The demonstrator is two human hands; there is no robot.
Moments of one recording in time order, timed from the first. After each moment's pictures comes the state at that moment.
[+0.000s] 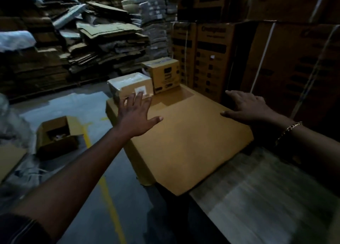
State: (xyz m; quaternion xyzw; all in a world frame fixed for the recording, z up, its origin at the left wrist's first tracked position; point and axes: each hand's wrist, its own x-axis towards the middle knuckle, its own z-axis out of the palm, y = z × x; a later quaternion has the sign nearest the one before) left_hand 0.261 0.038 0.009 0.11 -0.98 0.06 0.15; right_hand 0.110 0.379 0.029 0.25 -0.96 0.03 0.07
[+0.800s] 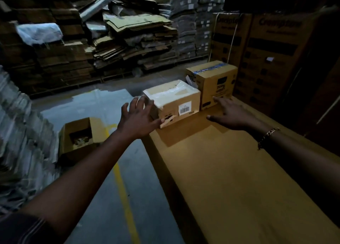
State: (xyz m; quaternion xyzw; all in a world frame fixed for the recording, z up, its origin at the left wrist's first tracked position) left_hand 0.064 -0.340 -0.031 0.17 -0.98 0.03 0.13; right_hand -0.115 -0.057 -0.026 0.30 -0.94 0.14 0.01
